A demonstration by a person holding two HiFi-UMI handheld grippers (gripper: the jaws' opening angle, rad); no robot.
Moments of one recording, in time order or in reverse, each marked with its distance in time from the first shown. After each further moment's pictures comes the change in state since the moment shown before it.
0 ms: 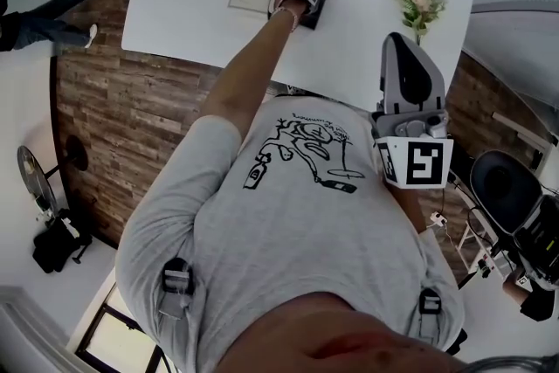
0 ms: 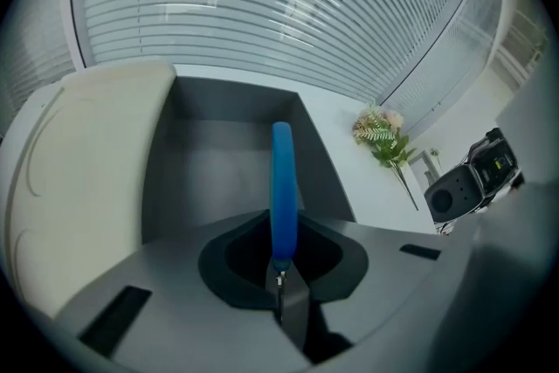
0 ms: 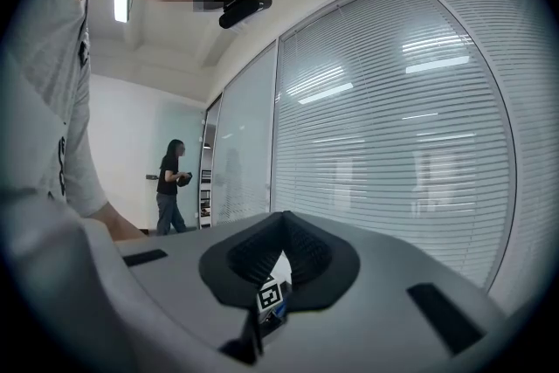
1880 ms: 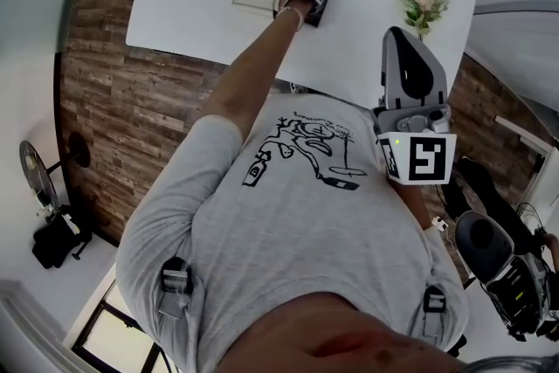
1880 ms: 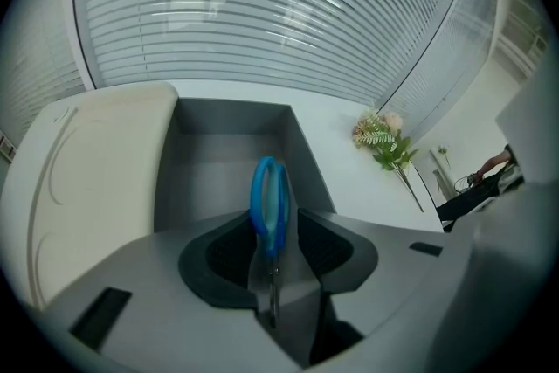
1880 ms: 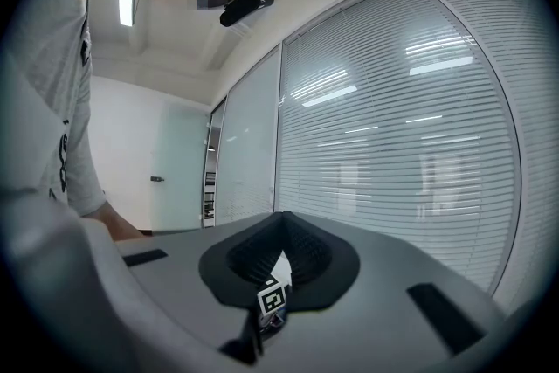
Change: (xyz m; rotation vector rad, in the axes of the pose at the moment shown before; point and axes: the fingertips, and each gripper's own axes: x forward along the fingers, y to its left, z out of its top) left arm -0.005 0.000 0.004 0.023 -0.019 0.078; right arm -0.002 0.001 0.000 -0.007 -0.020 0.029
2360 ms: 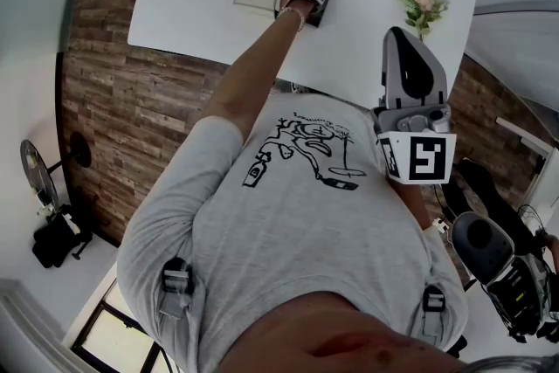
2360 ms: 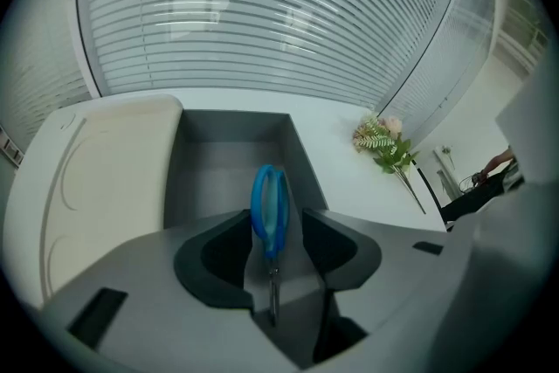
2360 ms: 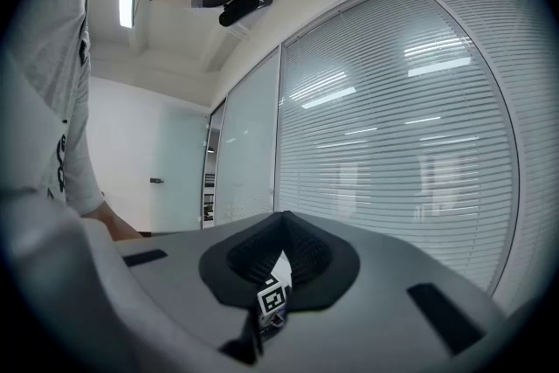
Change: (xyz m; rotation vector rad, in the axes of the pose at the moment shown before) left arm -0.012 -0.011 0.004 -0.010 -0.014 -0.014; right arm -0.004 0.000 0.002 0.004 -0.010 -0.005
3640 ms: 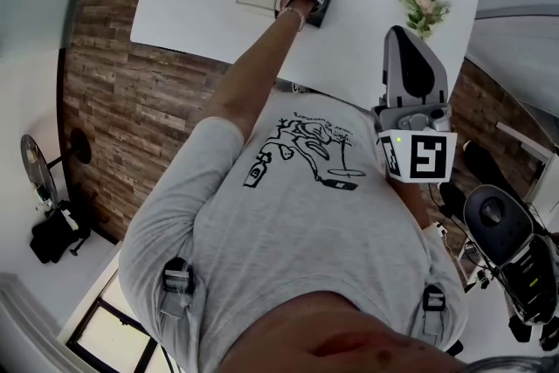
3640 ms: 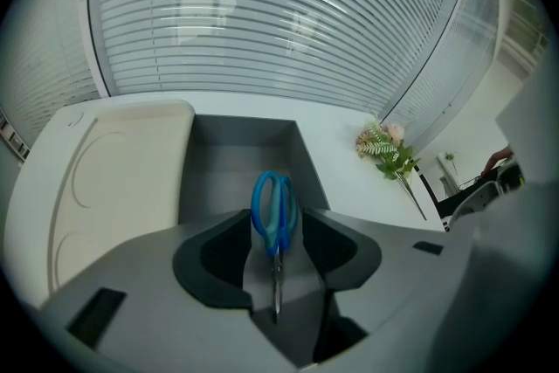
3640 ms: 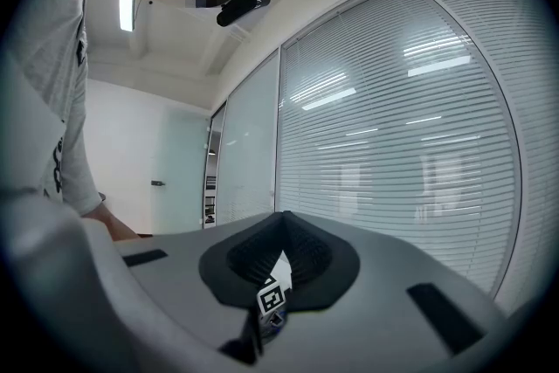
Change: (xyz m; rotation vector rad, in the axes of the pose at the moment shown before) left arm -0.002 0.015 0.005 -0.024 -0.034 0.044; right arm 0.001 -0.004 0.002 0.010 -0.013 0.010
